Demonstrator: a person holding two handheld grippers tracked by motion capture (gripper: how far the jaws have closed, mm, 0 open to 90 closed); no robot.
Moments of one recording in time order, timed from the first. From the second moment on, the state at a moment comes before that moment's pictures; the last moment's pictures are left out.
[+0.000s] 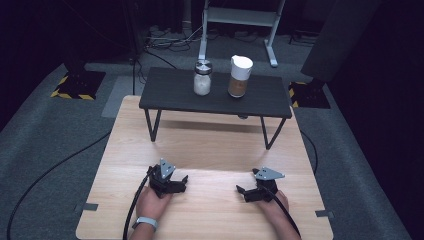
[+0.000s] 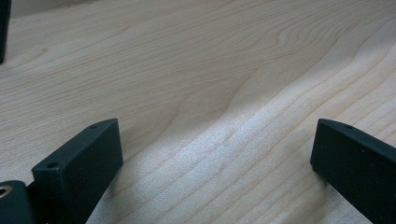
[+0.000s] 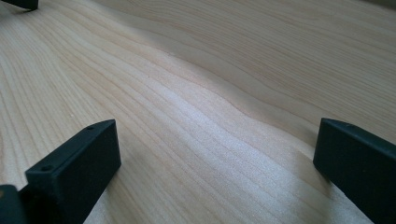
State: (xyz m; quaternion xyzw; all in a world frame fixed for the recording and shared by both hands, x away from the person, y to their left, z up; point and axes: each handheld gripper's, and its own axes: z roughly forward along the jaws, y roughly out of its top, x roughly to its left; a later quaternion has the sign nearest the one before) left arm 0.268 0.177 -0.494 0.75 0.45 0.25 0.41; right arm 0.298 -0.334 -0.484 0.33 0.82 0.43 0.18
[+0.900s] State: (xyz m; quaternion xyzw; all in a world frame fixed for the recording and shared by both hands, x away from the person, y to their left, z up) left arm 0.269 0.176 -0.495 0.75 0.46 0.25 0.41; right arm 0.296 -0.331 -0.484 0.34 0.82 0.42 0.19
